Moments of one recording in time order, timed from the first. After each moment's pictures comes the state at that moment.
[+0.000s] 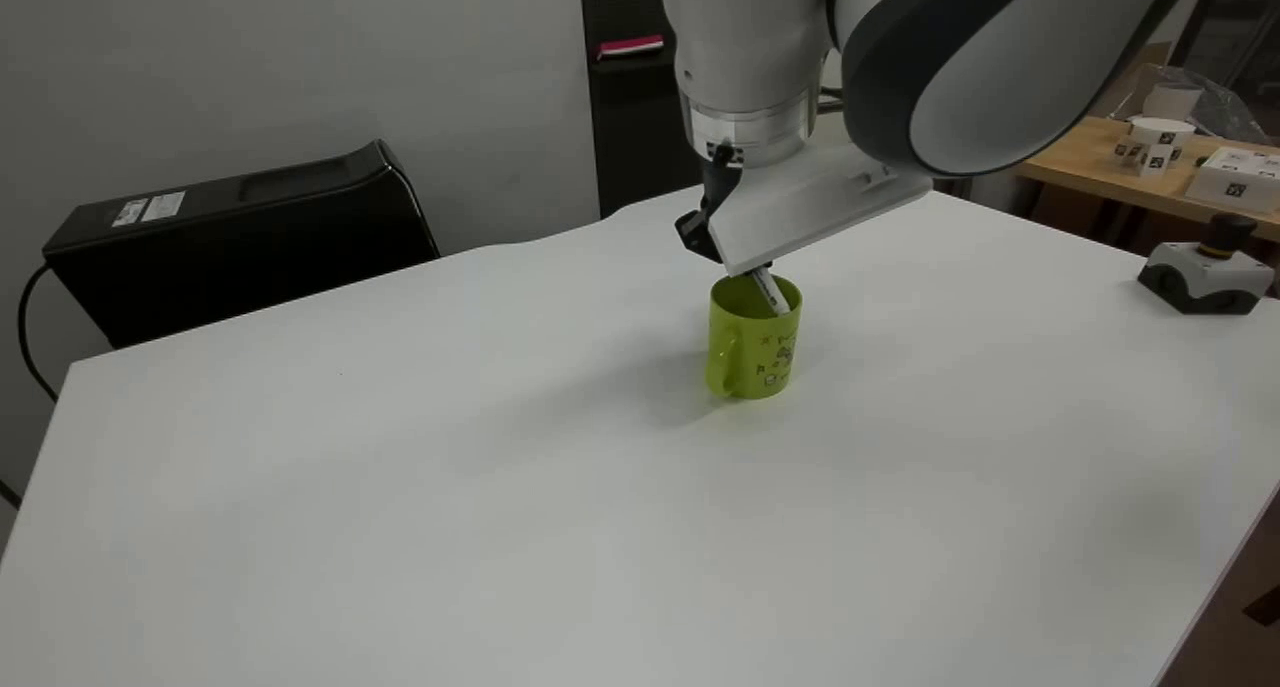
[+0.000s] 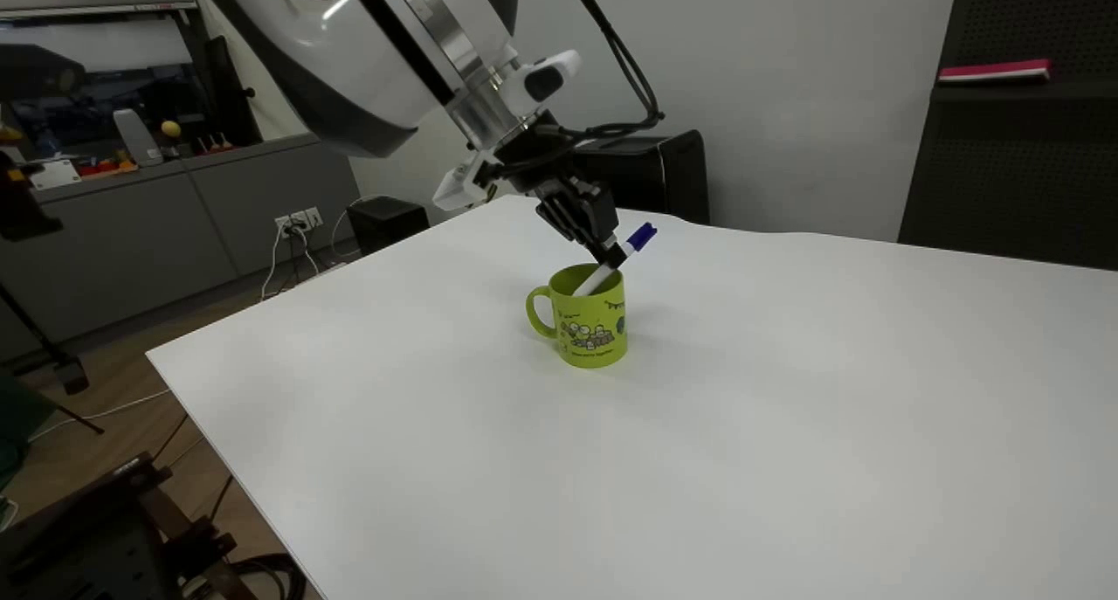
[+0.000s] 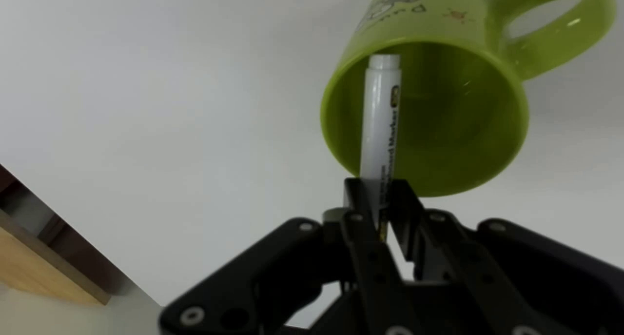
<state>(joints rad) 0.45 0.46 -0.32 -2.14 -0.83 2.72 1.21</state>
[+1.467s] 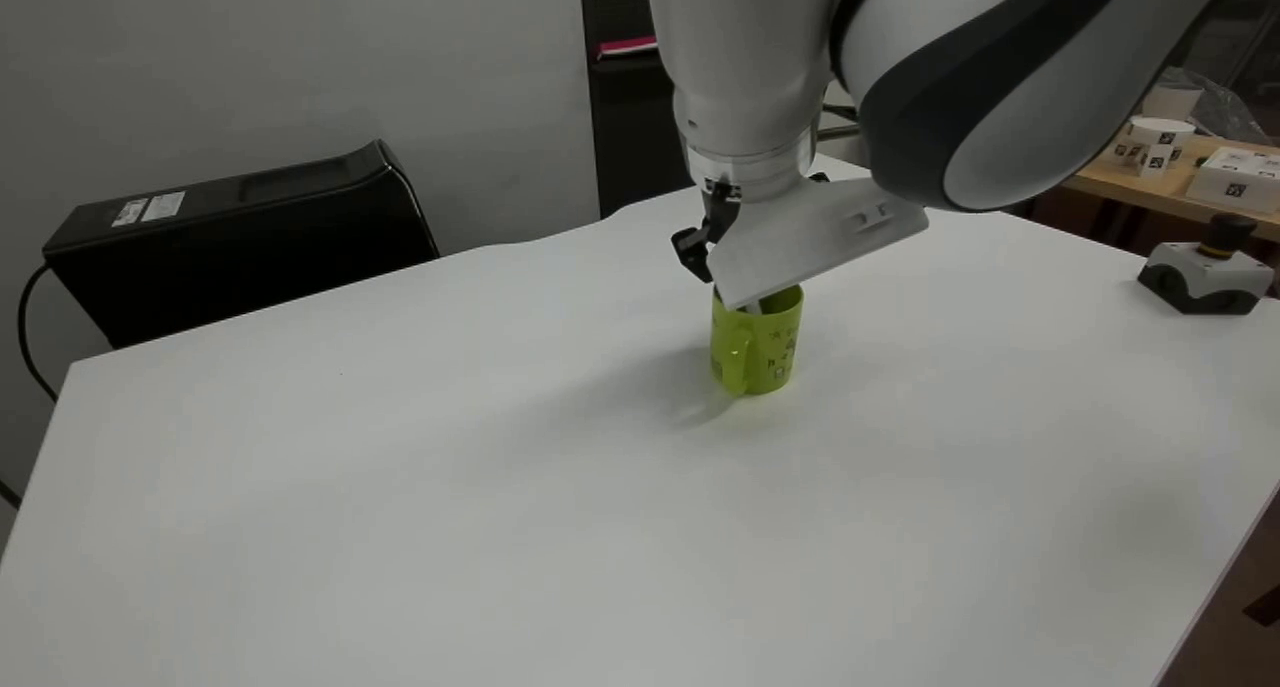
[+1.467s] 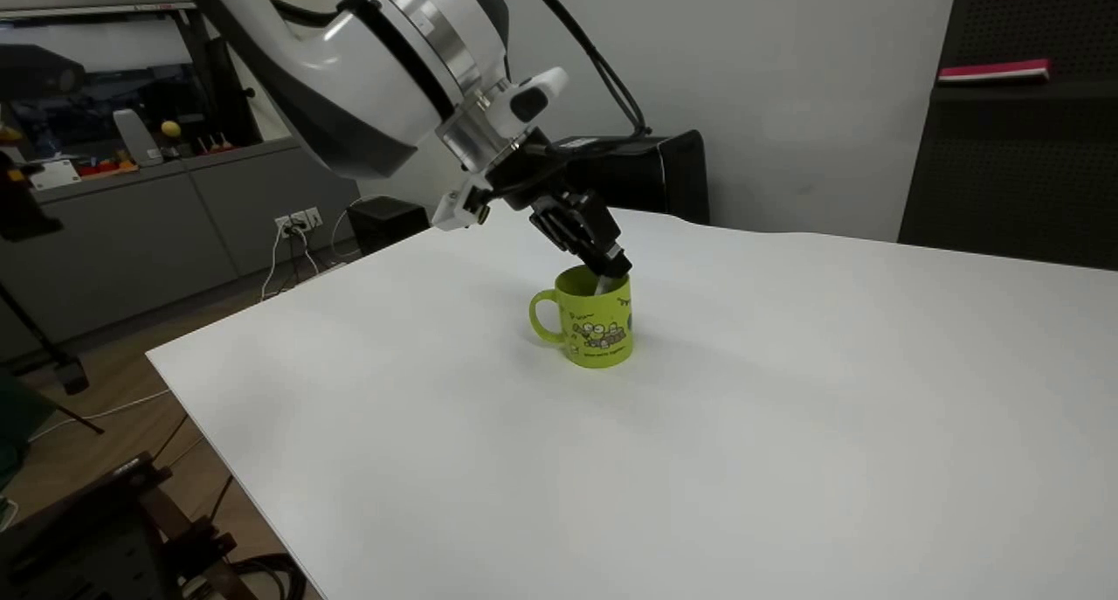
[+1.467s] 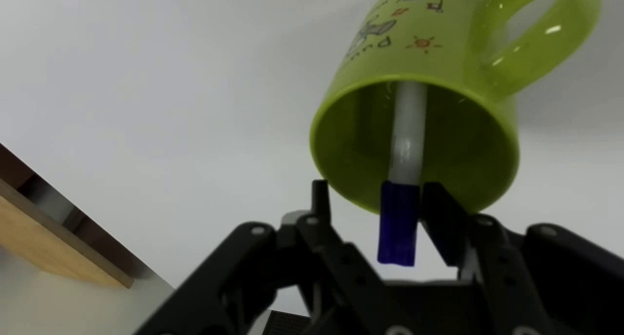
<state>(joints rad) 0.53 0.49 -0.39 -2.15 -0.94 2.73 1.37</state>
